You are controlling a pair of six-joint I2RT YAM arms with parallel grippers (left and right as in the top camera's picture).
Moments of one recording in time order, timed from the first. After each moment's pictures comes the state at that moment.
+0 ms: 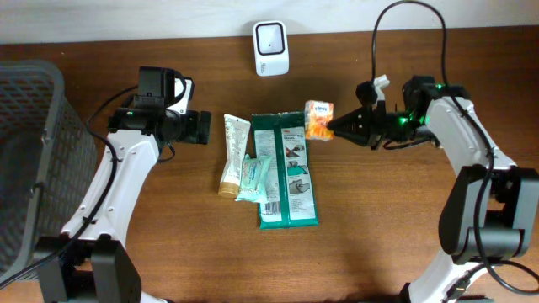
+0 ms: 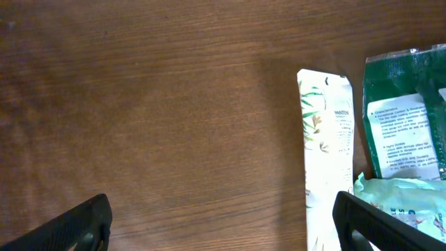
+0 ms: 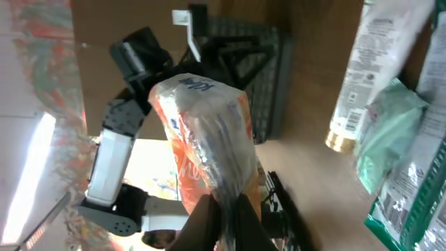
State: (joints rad) left arm -0.10 1.67 1.34 -0.72 0.00 0.05; right arm -0.08 1.92 1.44 -1.23 -1.51 -0.22
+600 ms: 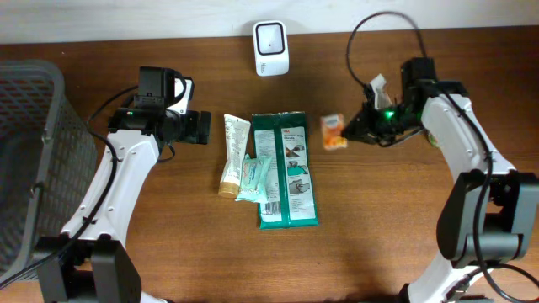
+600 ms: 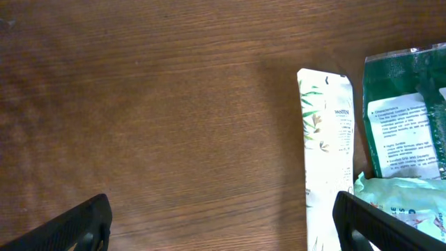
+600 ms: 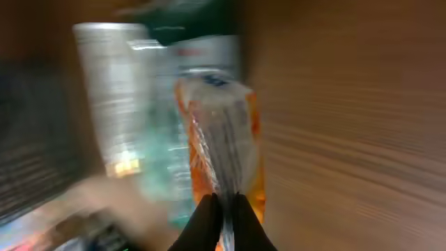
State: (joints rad) left arm -0.10 1.67 1.34 -0.72 0.00 0.05; right arm -0.03 1.90 1.47 -0.99 -0.62 0.14
